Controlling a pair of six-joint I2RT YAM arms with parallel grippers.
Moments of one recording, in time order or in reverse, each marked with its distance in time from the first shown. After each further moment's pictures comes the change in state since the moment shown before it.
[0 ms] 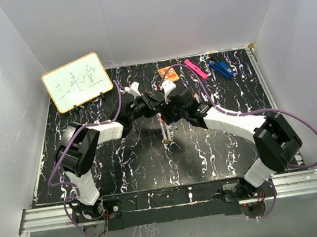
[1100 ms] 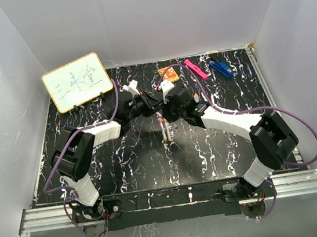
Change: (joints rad) left arm 0.004 -0.063 0.006 -0.090 -0.024 0.025; right arm 0.000 0.037 0.023 -0.002 0.000 0.005
